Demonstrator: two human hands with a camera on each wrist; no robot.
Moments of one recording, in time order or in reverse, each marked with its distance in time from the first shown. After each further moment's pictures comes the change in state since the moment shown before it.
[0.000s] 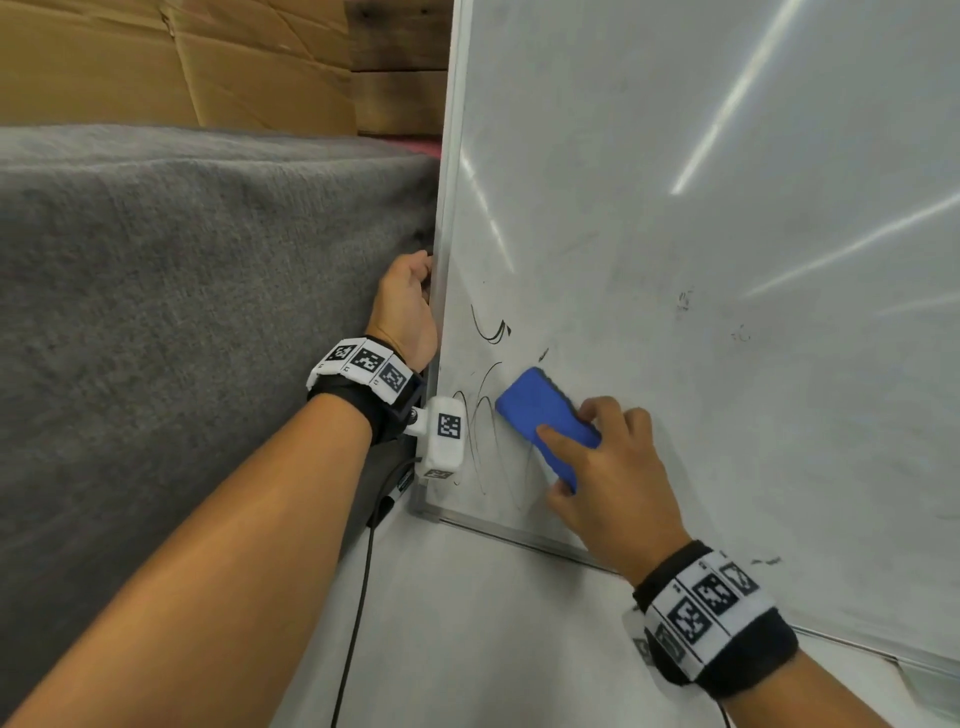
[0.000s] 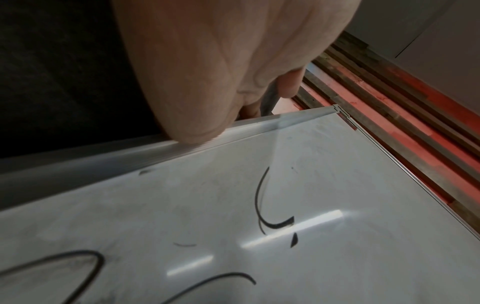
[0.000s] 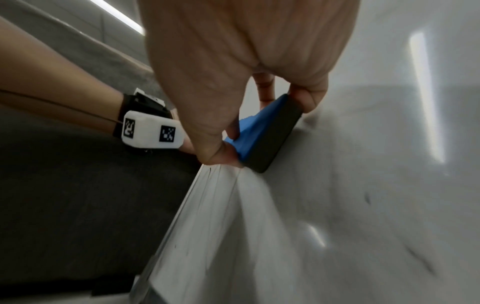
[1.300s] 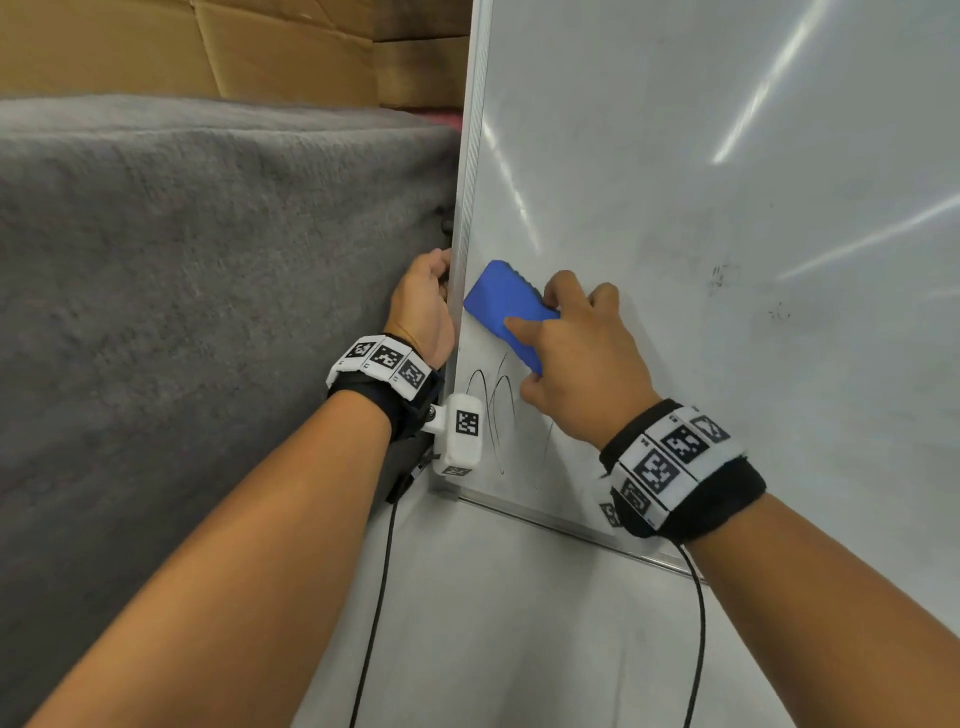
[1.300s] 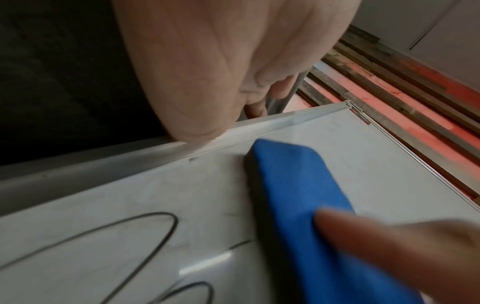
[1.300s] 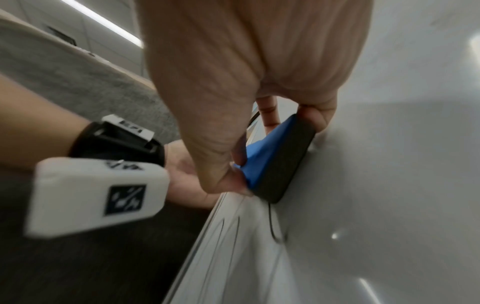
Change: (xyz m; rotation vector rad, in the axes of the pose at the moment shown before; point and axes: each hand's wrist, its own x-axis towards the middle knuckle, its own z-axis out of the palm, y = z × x) left_hand -0.003 -0.019 -0.008 0.030 0.116 -0.020; right_hand 0.095 -0.034 -0.030 -0.104 -0.090 -0.082
